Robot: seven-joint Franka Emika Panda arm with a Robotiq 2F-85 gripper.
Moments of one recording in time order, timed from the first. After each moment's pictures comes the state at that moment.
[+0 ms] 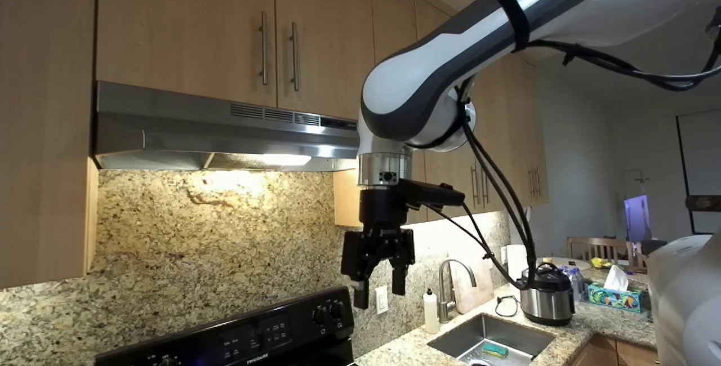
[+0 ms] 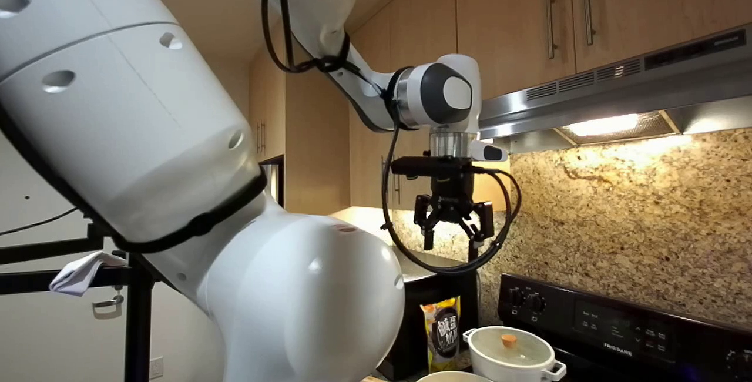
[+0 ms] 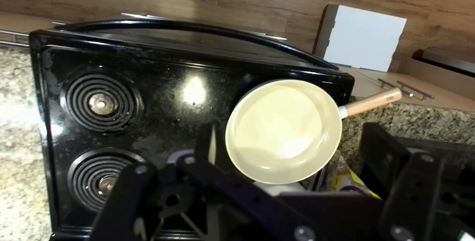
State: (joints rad) arm 0.13 -0.66 0.09 -2.64 0.15 2.02 0.02
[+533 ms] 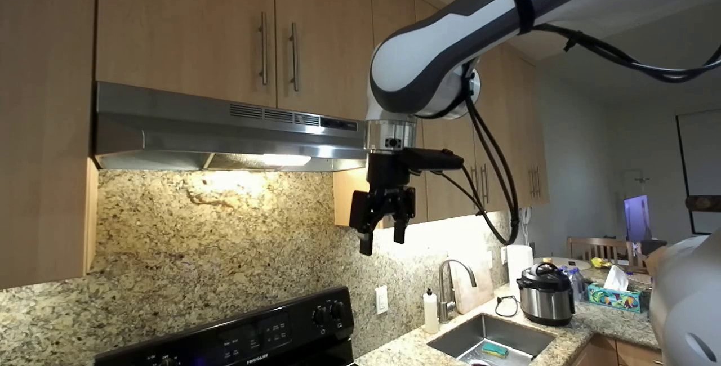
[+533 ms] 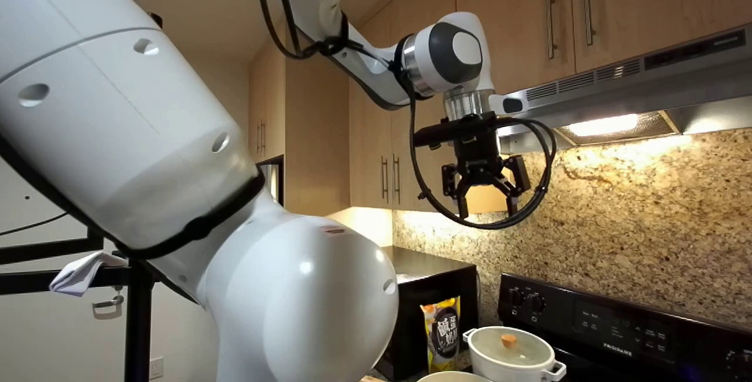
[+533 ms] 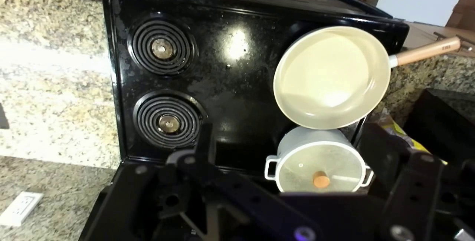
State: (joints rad) arm 0.05 -0.69 0.09 -2.54 0.01 2.03 0.02
